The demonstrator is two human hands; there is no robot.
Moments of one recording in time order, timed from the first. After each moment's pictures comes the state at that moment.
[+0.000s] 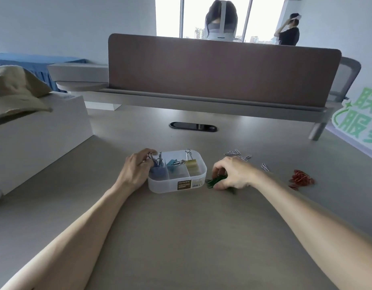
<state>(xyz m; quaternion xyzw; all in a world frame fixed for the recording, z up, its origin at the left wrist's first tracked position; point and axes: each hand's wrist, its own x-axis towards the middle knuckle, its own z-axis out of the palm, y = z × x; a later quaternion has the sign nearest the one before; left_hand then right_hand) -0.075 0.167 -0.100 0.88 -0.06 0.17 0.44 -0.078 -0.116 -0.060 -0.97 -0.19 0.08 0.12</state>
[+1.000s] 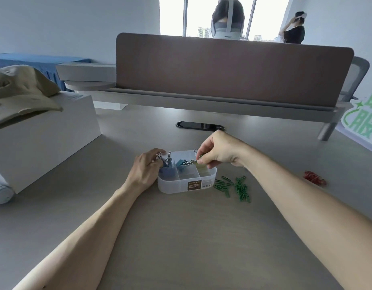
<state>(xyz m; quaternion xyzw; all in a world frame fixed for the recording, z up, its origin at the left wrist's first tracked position) -0.078 0.168 -0.098 0.88 -0.08 0.17 0.44 -0.070 -0.054 -0.011 -0.89 -0.12 0.14 0.42</state>
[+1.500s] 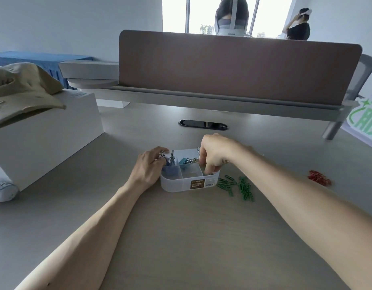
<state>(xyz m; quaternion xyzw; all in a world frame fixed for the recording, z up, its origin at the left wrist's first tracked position) -0.077 0.169 -0.099 0.88 -0.08 0.17 0.44 -0.068 -0.028 -0.010 -0.98 -0.14 0.12 0.12</state>
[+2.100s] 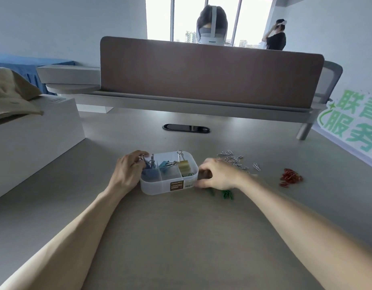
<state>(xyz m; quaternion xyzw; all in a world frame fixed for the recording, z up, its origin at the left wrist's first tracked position) -0.077 0.172 -0.099 0.87 -0.05 0.18 0.45 -0.086 -0.098 -0.064 -0.96 -0.22 0.06 0.16</state>
